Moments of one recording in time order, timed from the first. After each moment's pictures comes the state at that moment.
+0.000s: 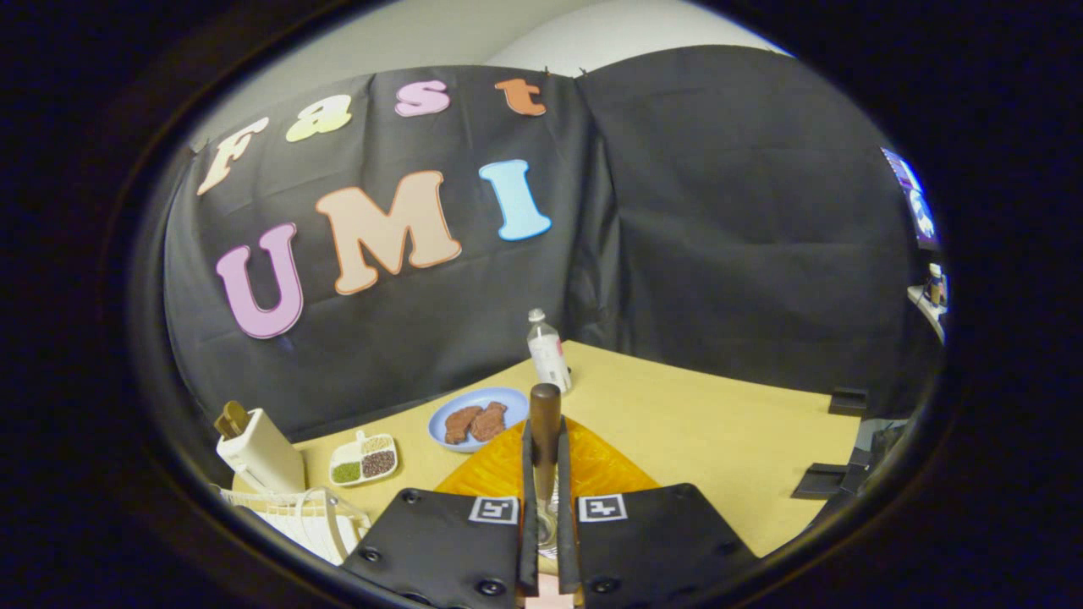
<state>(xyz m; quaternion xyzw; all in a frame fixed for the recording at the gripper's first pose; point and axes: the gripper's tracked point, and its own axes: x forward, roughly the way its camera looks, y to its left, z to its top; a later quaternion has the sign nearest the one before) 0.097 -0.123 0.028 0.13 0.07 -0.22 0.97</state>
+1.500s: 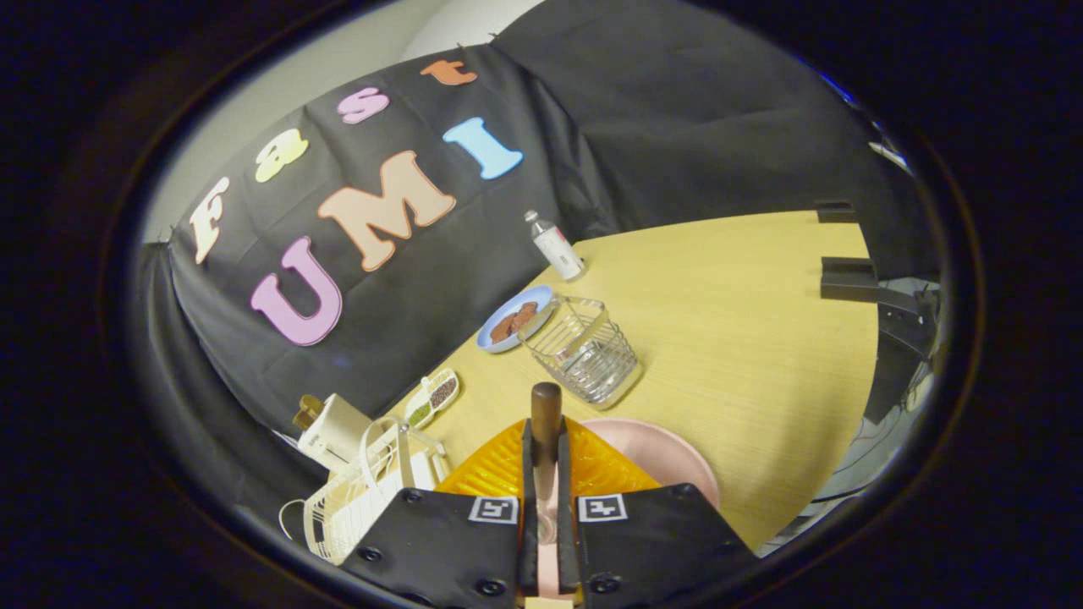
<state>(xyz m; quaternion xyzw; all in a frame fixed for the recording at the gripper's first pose) -0.008 -0.036 -0.093 0.33 0.16 -0.17 0.92</state>
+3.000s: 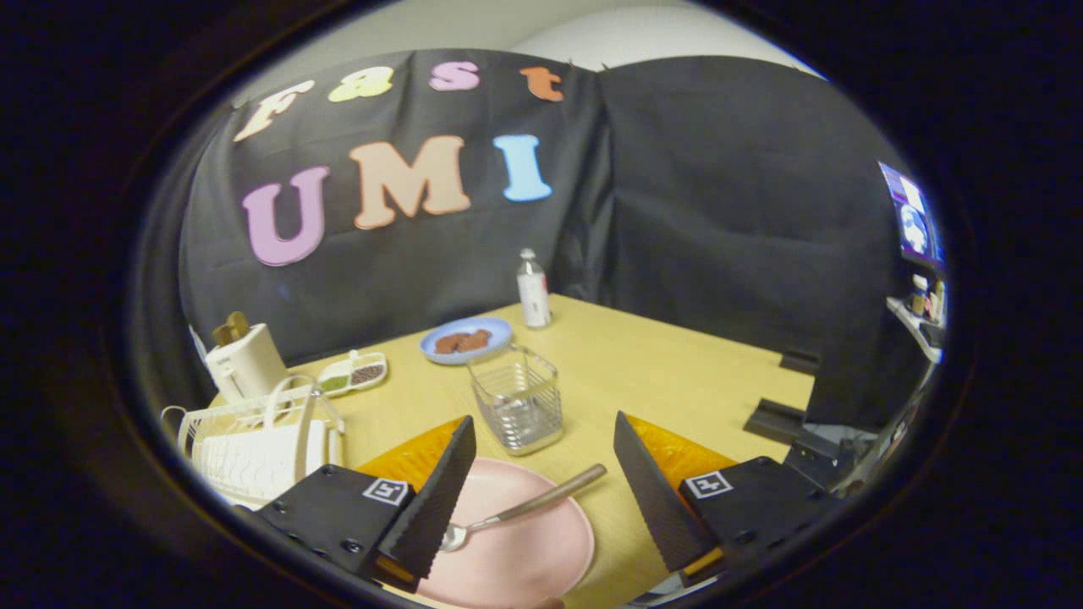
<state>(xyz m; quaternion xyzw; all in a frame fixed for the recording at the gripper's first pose) -0.013 -0.067 -0.047 0.06 0.11 -0.20 0.97</state>
